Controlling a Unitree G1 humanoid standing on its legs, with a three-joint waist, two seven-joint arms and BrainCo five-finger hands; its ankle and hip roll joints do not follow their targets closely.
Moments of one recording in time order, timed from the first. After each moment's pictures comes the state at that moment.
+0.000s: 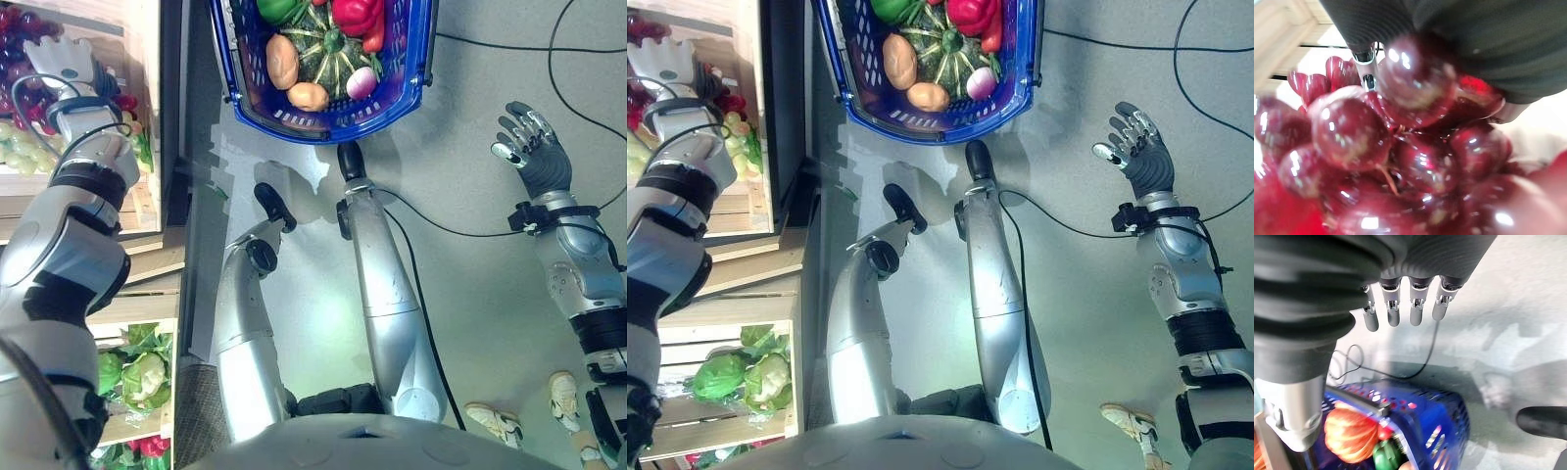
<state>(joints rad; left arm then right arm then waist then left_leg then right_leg) -1.18 0.77 -0.79 1.13 0.61 0.47 0.34 -0.28 -0.81 0.09 0.26 0.68 -0.23 0.04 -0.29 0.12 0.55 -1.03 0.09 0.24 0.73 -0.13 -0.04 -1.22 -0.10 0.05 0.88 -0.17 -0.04</state>
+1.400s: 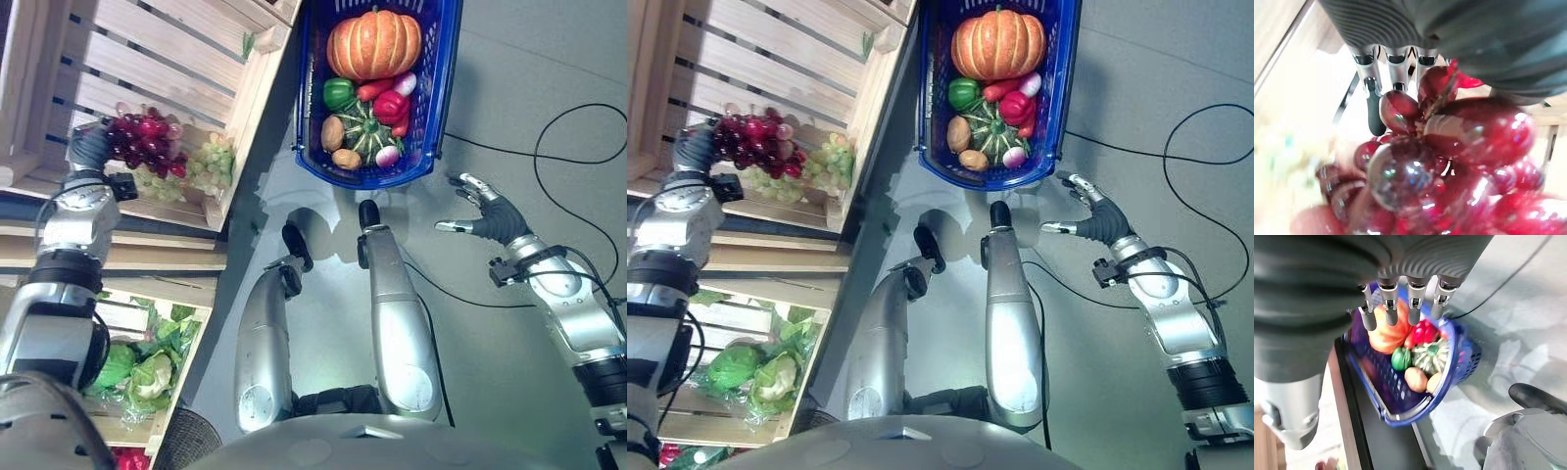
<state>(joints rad) -0.64 0.78 -0.18 0.71 -0.67 0.02 0.26 -0.09 -0.78 0.13 0.00 0.14 -0.08 0.15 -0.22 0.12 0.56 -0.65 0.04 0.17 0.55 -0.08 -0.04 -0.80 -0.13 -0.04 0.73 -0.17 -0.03</state>
